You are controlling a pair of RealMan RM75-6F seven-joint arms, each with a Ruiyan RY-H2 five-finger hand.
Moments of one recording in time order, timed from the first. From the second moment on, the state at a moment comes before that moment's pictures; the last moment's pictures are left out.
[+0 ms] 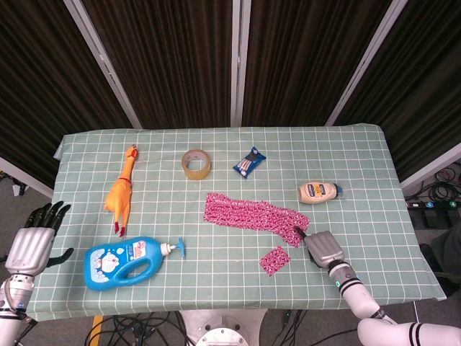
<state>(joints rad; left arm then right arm) -0.17 -1.09 -0.03 -1.71 1.39 1.34 0.21 0.59 -1.41 -0.04 -1.66 -0.91 0.91 -0.63</state>
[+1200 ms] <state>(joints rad) -0.17 -1.11 -0.02 -1.72 1.38 1.33 0.23 0.49 -1.20 -0.21 -1.81 -0.95 0.97 -0.58</state>
